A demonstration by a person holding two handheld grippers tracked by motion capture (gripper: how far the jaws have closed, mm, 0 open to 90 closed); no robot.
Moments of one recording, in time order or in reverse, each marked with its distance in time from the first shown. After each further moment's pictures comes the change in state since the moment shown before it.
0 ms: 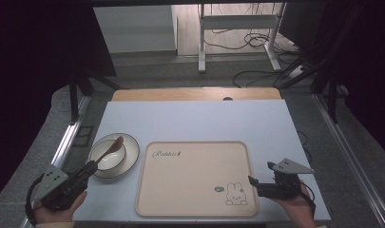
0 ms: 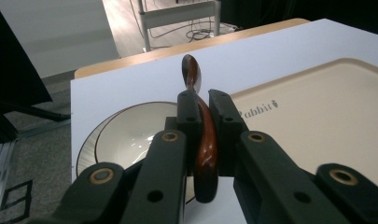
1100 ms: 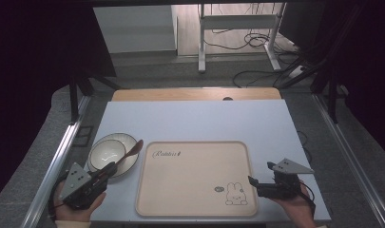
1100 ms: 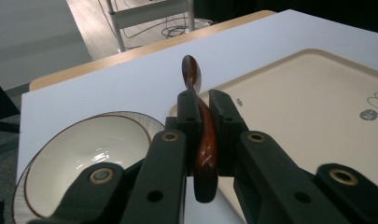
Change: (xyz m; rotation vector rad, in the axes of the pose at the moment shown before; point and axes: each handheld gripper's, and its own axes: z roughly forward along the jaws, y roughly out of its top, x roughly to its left) left arm -0.036 0.007 0.024 0.018 -0.093 0.064; right arm 0.000 0.000 0.001 0.001 -0.001 -0.004
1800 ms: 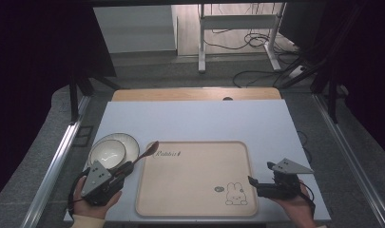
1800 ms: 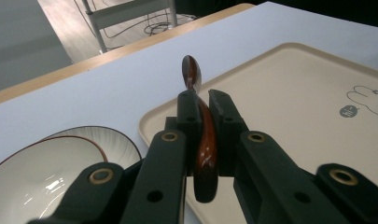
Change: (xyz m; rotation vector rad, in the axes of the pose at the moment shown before) left arm -0.024 0.009 0.027 0.019 -0.061 0.051; right arm 0.000 0.000 0.000 0.000 0.000 -0.001
